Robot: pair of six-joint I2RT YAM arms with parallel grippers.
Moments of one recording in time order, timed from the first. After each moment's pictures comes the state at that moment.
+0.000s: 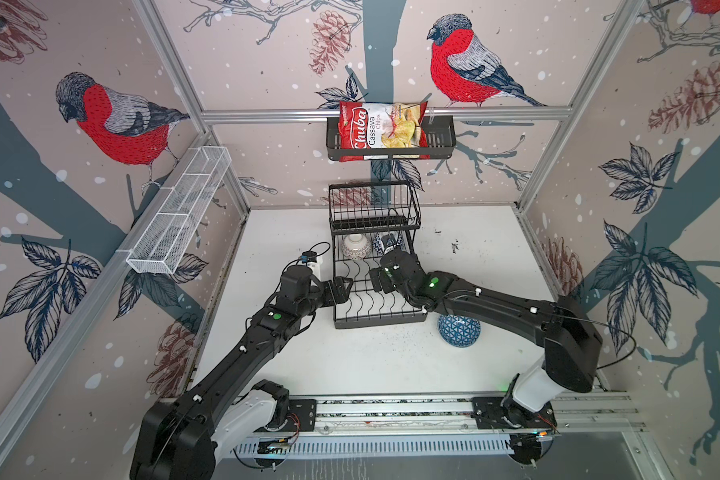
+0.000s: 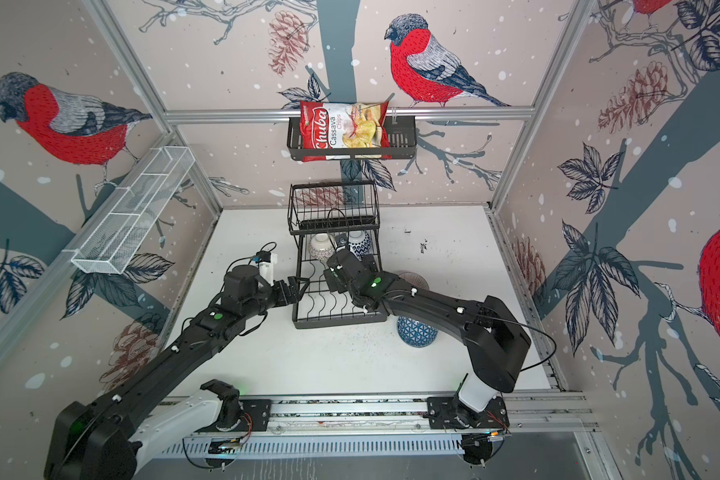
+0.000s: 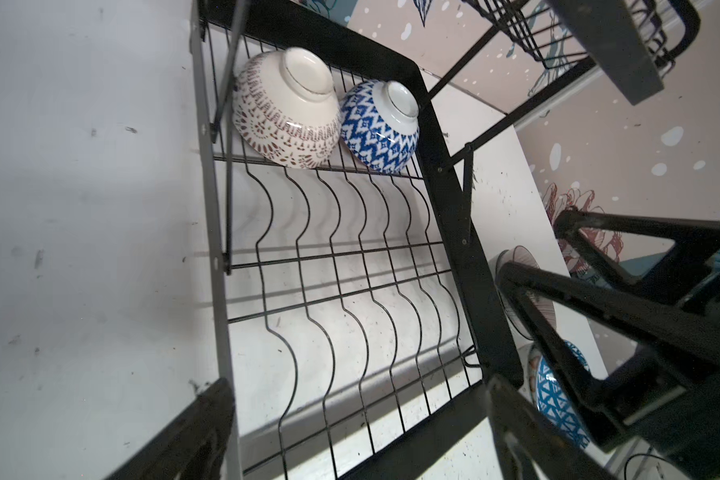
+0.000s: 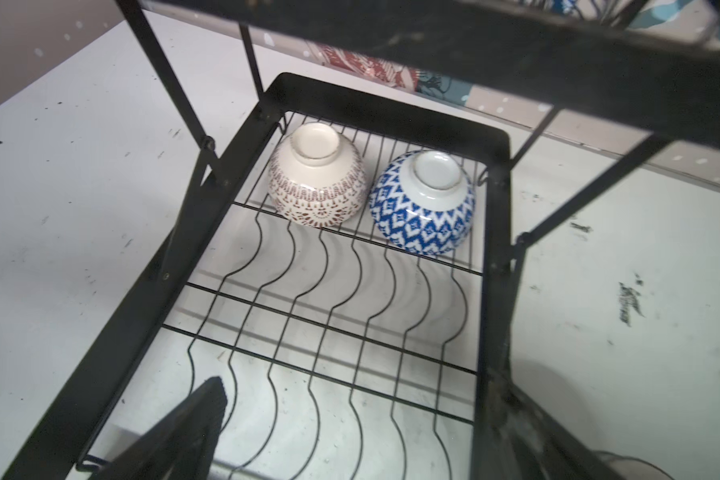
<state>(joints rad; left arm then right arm) -0.40 1.01 0.63 -0.18 0.23 -0.55 0.98 1.61 1.20 -0.28 0.49 0.29</state>
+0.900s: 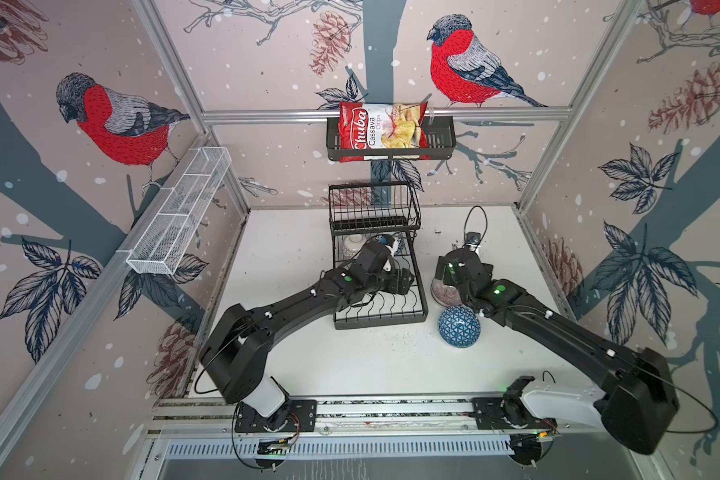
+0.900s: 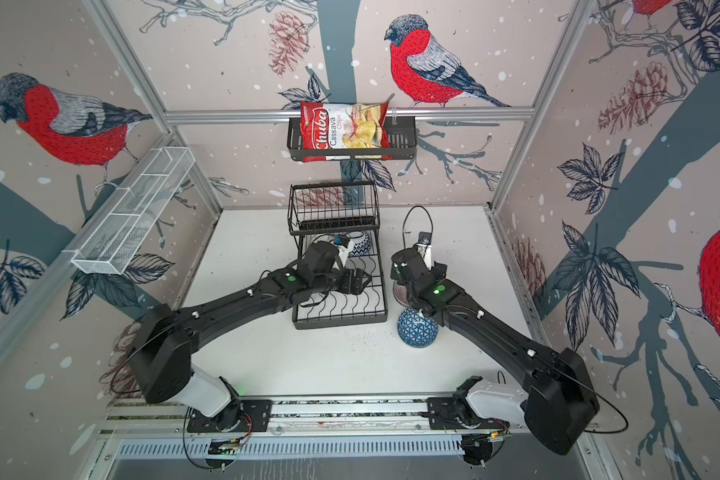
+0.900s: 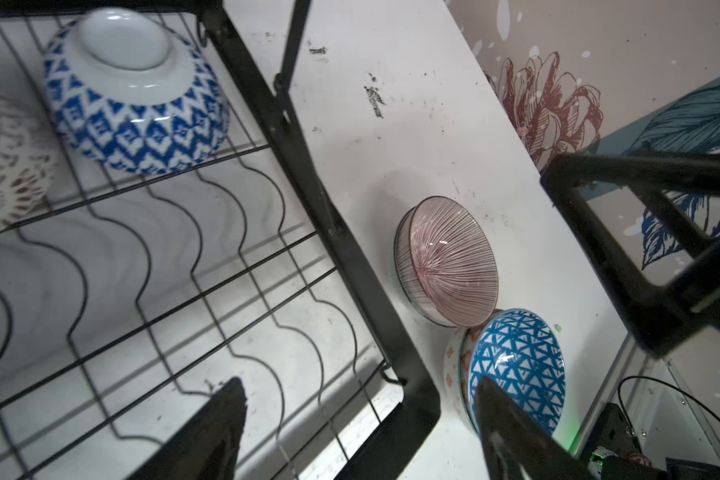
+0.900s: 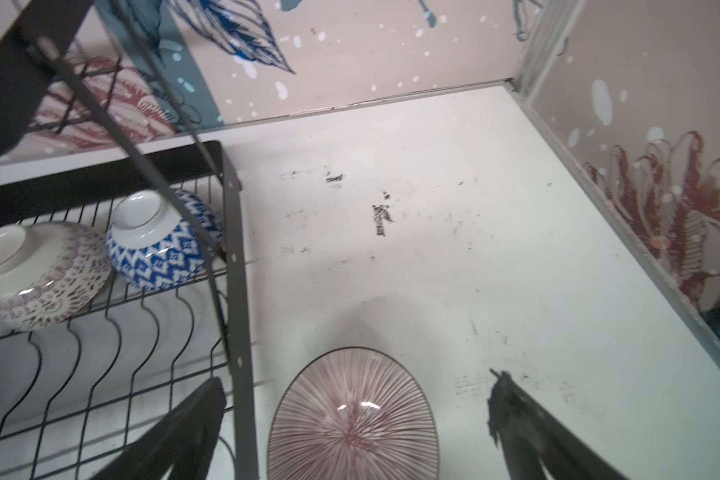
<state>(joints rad) -0.79 1.61 1.16 -0.23 0.13 -0.47 0.67 1.20 0.89 -0.40 0.63 0.52</state>
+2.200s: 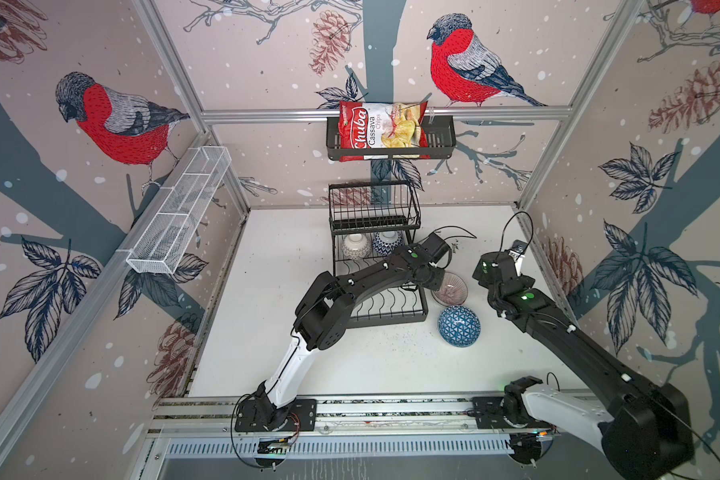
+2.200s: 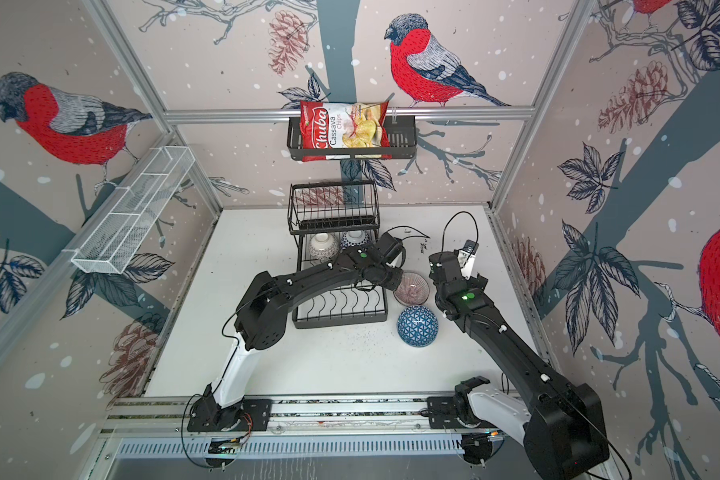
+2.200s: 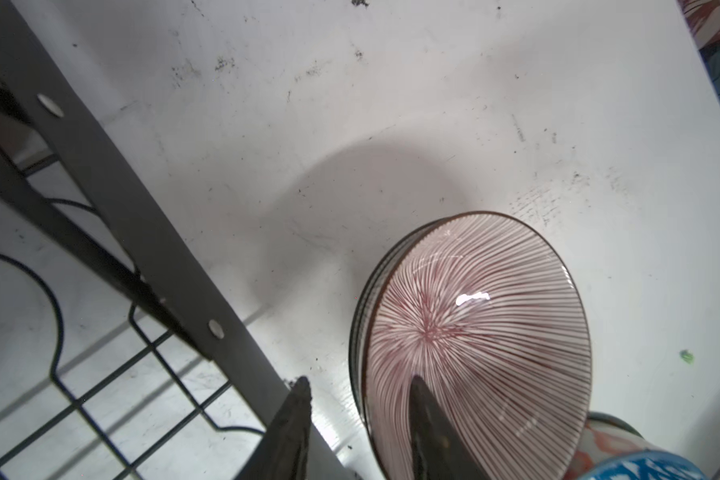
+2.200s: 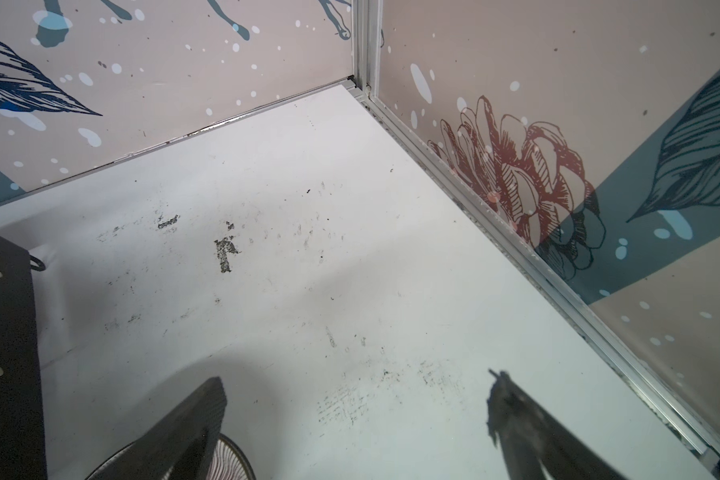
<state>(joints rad) -0.91 2.24 1.92 -0.69 0.03 -0.41 0.39 1.07 0.75 -0.41 0.70 0.52</state>
